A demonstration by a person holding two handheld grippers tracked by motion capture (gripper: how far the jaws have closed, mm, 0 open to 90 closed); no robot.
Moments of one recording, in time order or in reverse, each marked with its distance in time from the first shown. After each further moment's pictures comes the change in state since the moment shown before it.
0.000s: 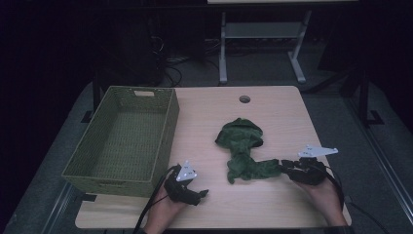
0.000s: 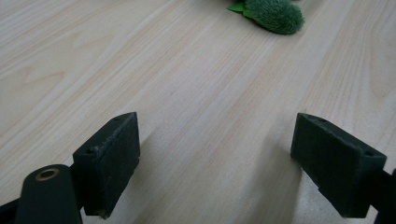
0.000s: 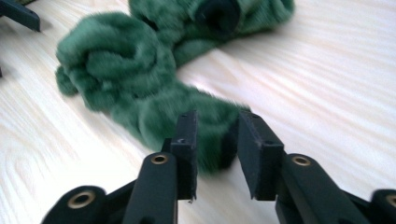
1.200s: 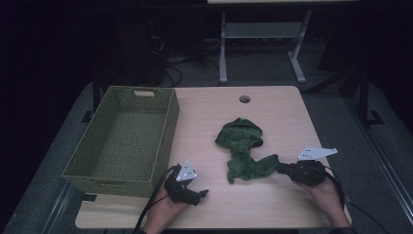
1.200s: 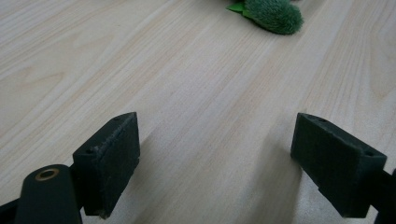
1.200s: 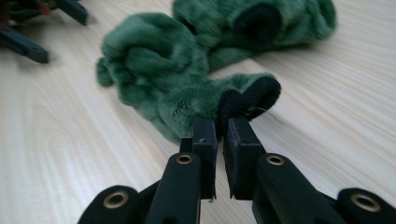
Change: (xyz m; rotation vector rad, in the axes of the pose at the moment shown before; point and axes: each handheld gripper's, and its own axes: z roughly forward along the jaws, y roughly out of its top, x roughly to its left) left arm 0.000 0.000 0.000 0.001 0.000 0.002; right arm 0.003 0.005 0.003 -0.036 0.131 -0.124
